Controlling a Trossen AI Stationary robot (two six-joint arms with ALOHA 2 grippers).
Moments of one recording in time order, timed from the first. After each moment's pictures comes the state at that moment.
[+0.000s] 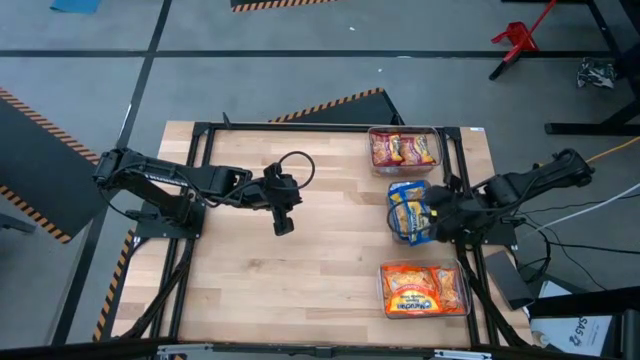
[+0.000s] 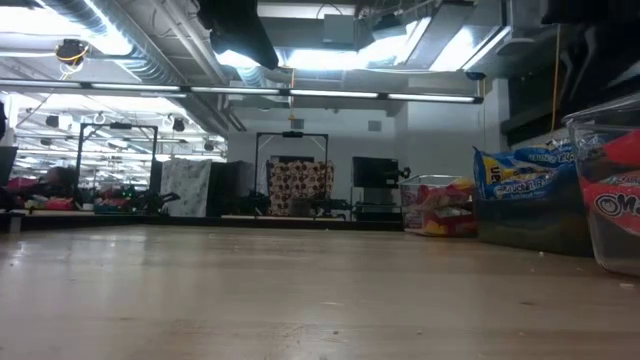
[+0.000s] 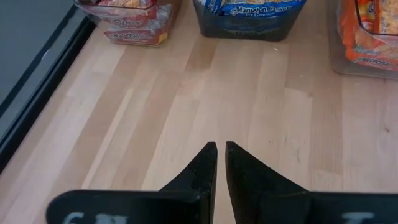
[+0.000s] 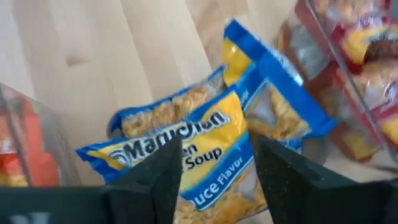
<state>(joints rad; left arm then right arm) -0.11 1.35 1.15 -0.58 -0.33 -0.23 0.39 0.84 0.87 -1.21 0.40 0.63</state>
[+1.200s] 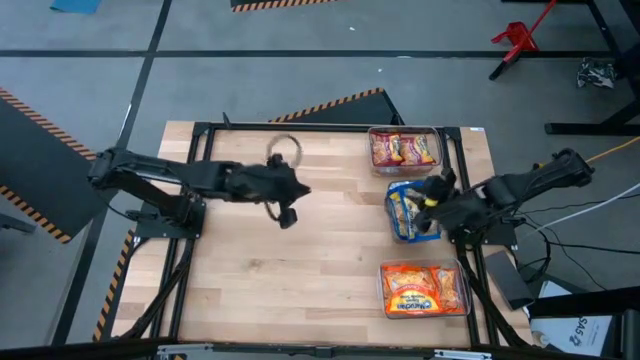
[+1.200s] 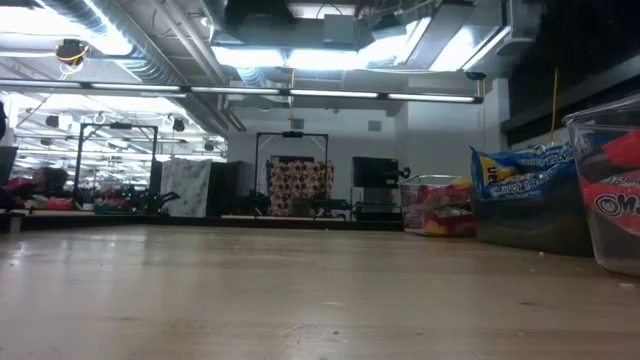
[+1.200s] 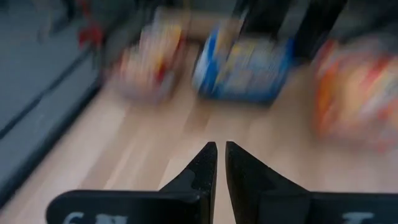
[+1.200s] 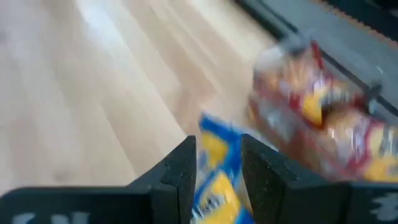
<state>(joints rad) -0.09 1.30 1.15 -0.40 -0.35 -0.21 0.39 0.86 0.83 -0.97 0.69 0.74</state>
